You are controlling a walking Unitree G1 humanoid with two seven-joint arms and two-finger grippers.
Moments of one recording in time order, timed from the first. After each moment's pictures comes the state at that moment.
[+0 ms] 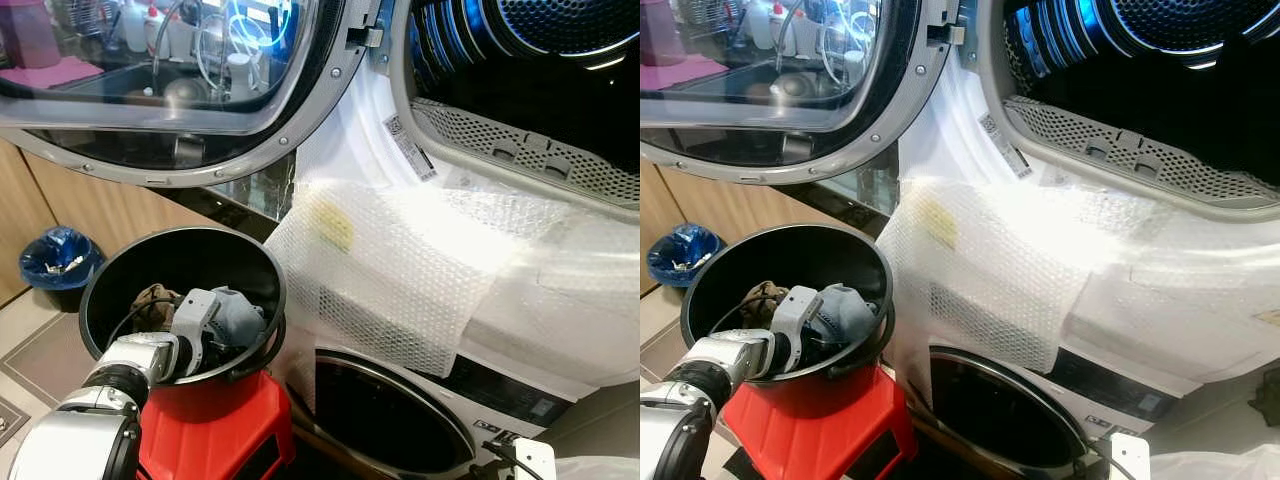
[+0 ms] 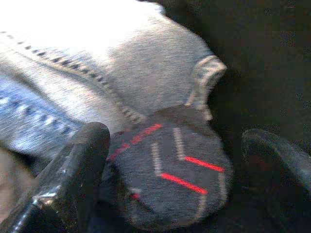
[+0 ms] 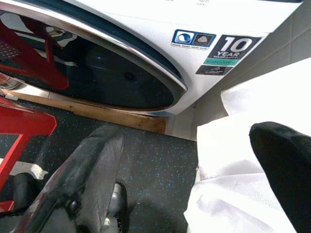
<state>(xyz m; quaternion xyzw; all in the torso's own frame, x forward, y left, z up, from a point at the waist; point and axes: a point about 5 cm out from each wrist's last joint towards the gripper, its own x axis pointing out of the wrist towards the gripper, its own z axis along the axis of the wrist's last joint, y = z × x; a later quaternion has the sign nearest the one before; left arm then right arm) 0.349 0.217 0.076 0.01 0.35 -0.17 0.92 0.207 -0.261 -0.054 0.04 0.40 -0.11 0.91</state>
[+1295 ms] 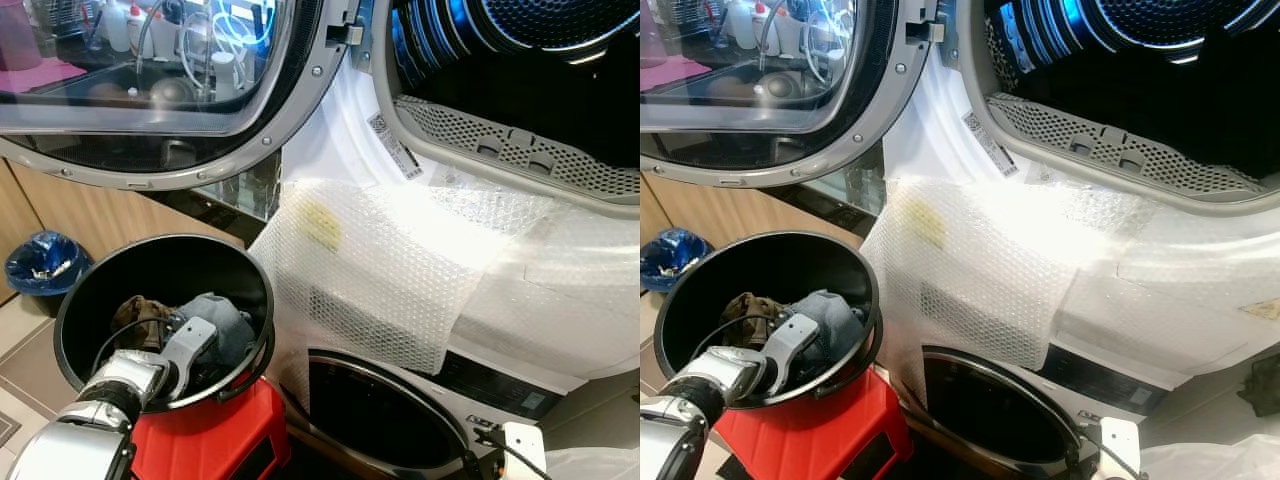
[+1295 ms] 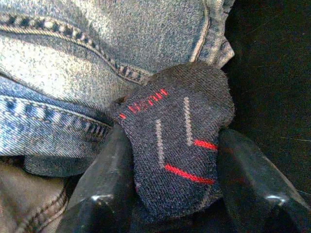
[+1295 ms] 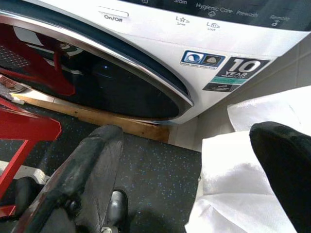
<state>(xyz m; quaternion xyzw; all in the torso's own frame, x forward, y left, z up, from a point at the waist) 0.329 0.227 0.053 0.11 0.42 -0.21 0.87 0.225 -0.251 -0.046 0.02 0.38 -0.09 0.92</state>
